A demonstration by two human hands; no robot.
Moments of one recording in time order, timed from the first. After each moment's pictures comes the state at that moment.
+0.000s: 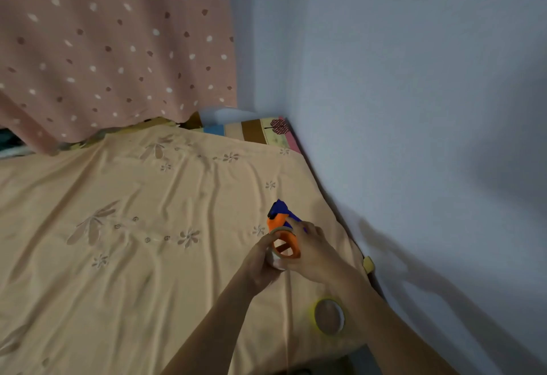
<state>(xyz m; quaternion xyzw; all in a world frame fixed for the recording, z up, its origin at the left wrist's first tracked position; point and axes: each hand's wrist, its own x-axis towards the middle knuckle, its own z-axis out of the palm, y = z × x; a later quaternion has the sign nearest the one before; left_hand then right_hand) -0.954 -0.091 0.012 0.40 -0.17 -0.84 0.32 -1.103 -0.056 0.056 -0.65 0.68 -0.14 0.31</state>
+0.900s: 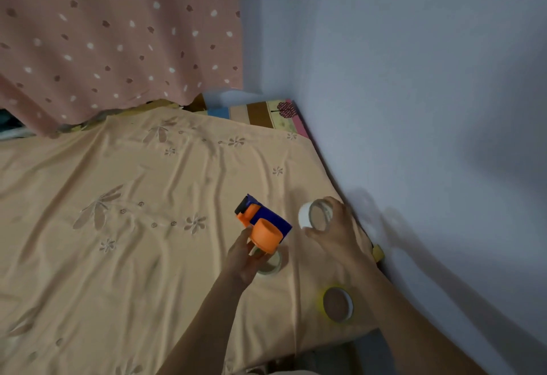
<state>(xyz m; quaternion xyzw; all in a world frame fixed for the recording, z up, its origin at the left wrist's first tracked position) -0.901 -0.095 -0.014 0.49 -0.08 -0.77 0.39 -1.125 -0.080 0.012 -0.50 0.73 -0.35 0.30</state>
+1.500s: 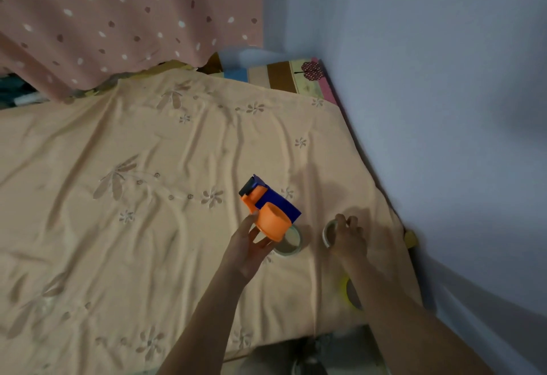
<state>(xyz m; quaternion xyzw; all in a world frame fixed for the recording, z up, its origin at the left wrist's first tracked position) -0.868 -0.093 -0.020 0.48 -0.08 -0.78 0.40 -1.105 -0.078 -0.096 -0.51 0.81 0.04 0.28</state>
